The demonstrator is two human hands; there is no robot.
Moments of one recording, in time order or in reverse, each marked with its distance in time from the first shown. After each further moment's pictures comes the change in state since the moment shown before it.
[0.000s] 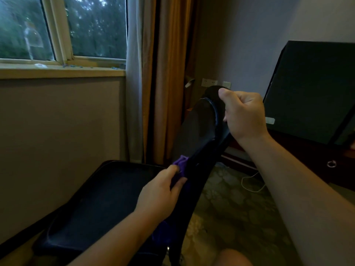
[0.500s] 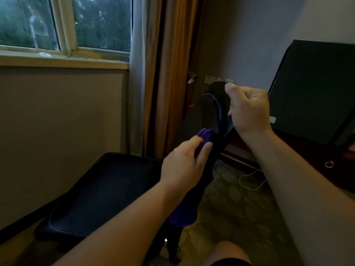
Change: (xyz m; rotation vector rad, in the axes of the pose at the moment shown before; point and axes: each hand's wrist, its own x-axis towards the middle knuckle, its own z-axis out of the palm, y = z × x) left_hand 0.029 0.055 0.007 -0.068 0.239 0.183; right_hand -0.004 0.000 0.000 -0.039 0.007 -0.004
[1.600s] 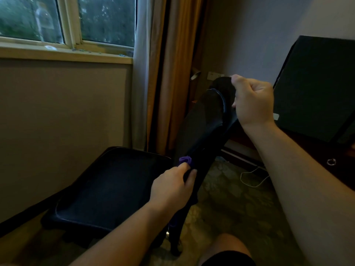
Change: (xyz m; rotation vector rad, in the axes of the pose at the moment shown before) left_hand -0.059 -0.038 0.001 0.100 -0.234 -0.234; right_hand -0.001 -0.006 0.005 0.026 0.029 0.021
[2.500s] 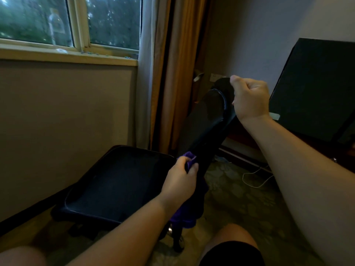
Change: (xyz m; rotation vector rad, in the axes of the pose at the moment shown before) left_hand -0.011 0.018 0.004 -0.581 -0.025 -0.291; right_hand -0.001 -0.001 -0.003 -0.067 -0.004 0.059
